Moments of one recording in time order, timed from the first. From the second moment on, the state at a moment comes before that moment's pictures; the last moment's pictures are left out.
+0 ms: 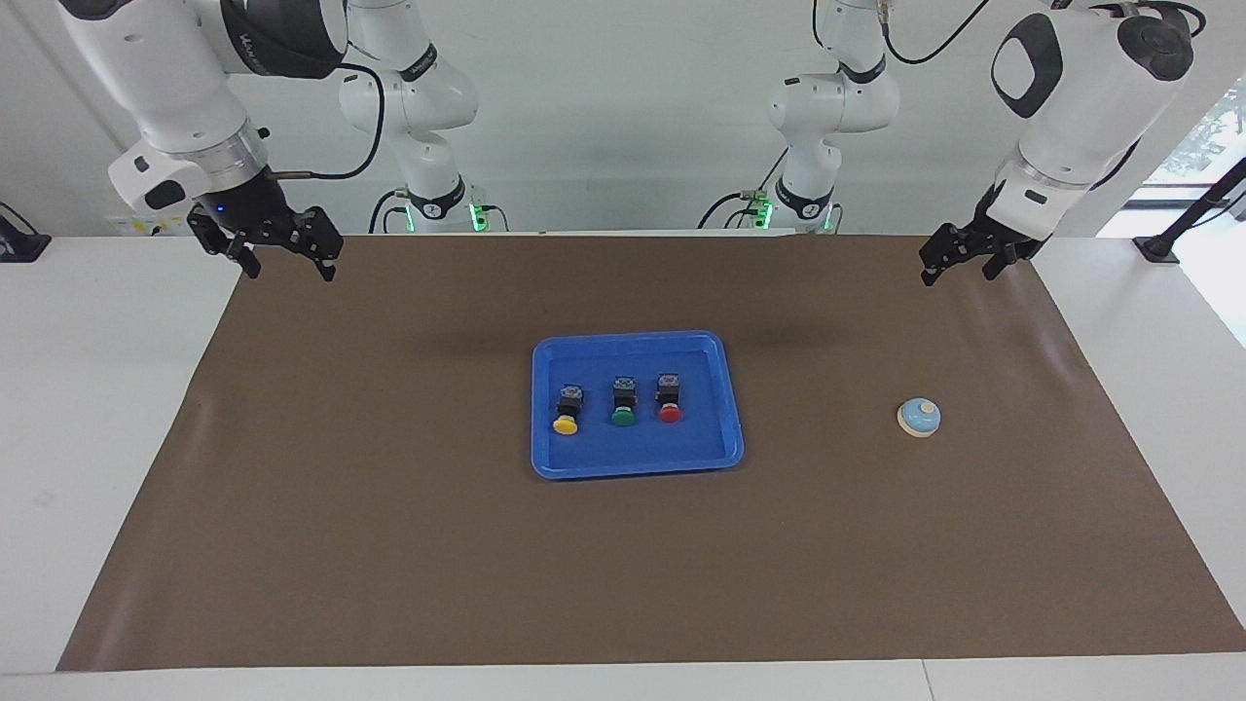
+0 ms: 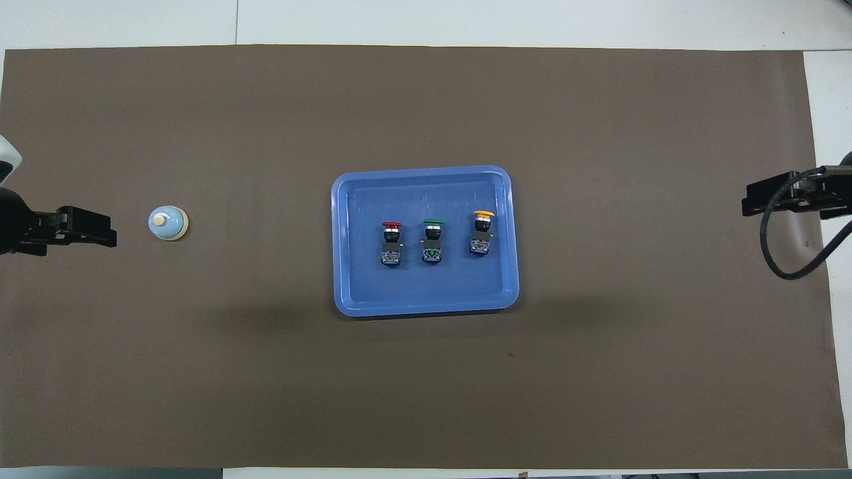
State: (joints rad) left arm -0.04 -0.10 0.03 -1.83 -0.02 1.66 -0.05; right arm 0.05 -0.03 -0.09 -1.65 -0.02 1.60 0.04
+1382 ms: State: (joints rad) left arm -0.04 -0.04 0.02 -1.76 -0.01 1.59 -0.03; right arm 0.05 -0.03 -0.09 -1.65 -0.02 1.60 0.04
